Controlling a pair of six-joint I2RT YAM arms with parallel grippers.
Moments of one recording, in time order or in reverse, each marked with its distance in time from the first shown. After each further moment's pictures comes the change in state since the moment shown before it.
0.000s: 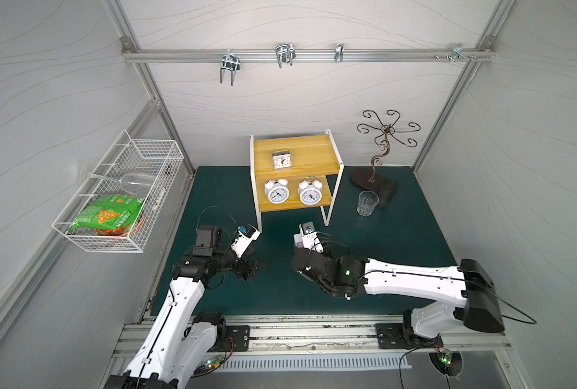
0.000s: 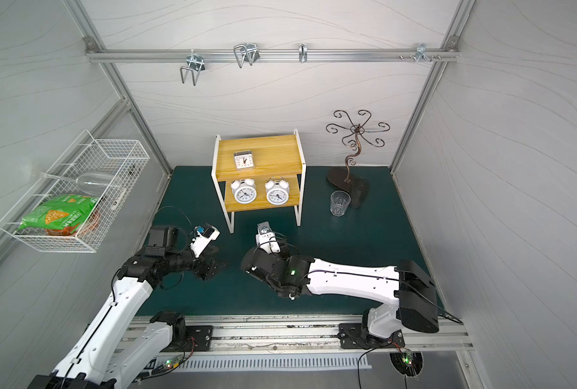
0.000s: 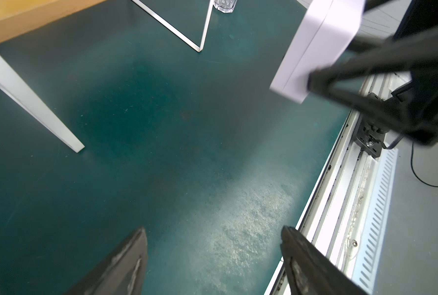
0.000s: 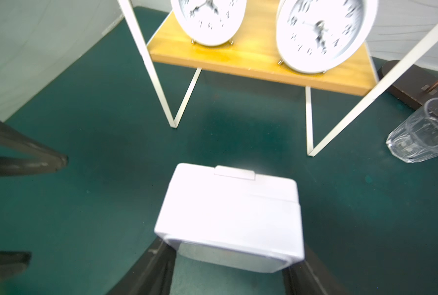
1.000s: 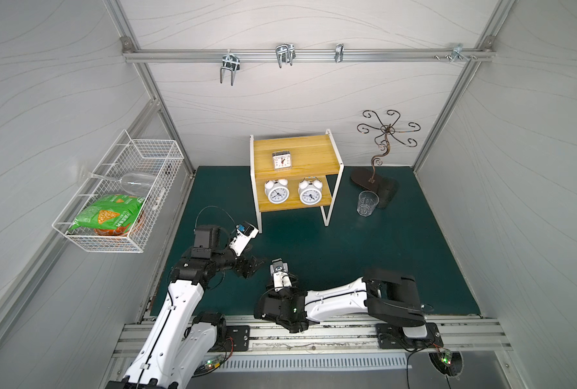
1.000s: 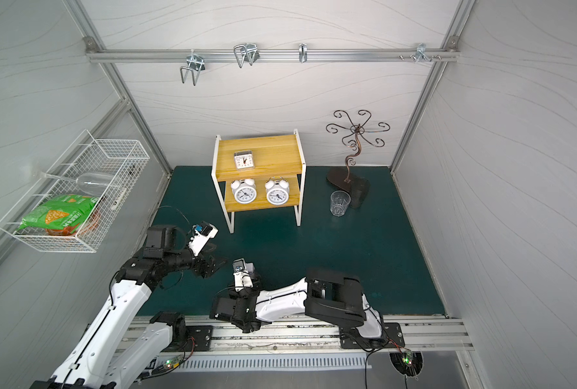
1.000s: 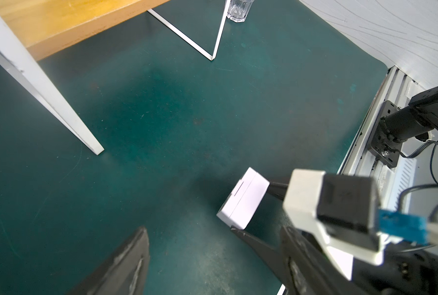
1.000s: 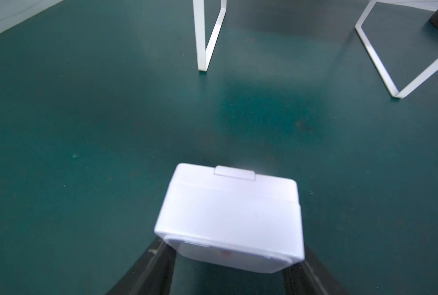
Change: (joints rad) left arm 0.000 -0.032 0.000 0.034 -0.048 -0.034; right arm 0.221 0.538 0.050 0.244 0.219 0.323
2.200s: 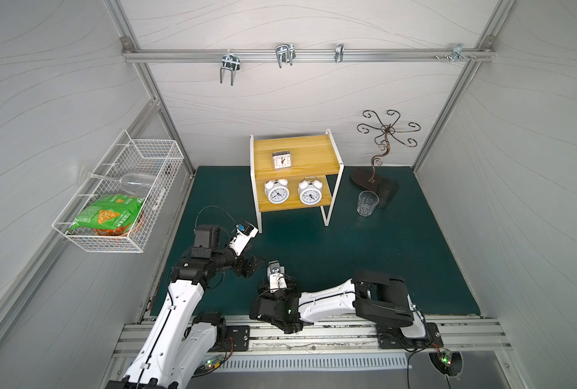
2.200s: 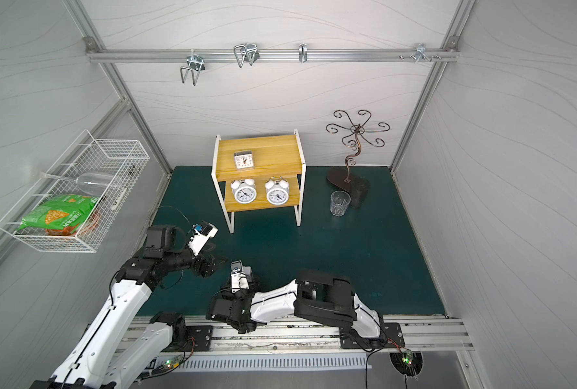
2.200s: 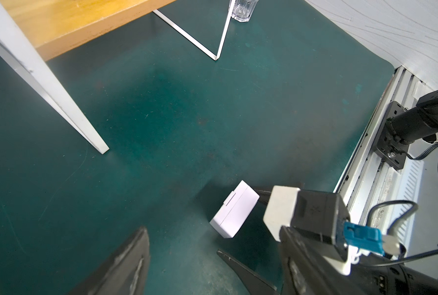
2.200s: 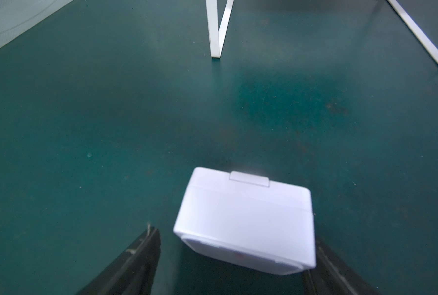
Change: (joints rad) left arm 0.000 0.002 0.000 0.008 -0.018 -0.004; right arm 0.005 0.115 0.061 0.087 -0.038 0.039
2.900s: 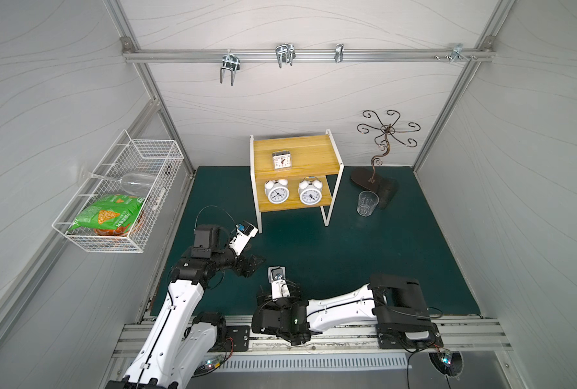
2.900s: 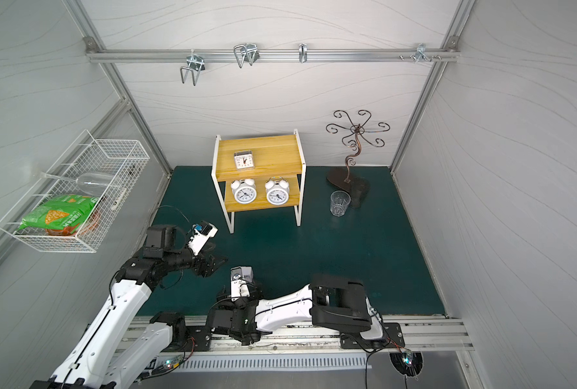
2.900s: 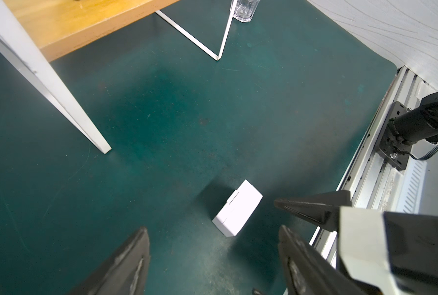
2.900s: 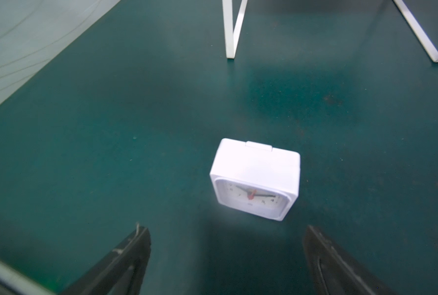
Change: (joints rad) left arm 0.000 0.001 0.000 0.000 -0.008 -0.002; right arm 0.060 -0.108 -0.032 -0.098 -0.010 0.095
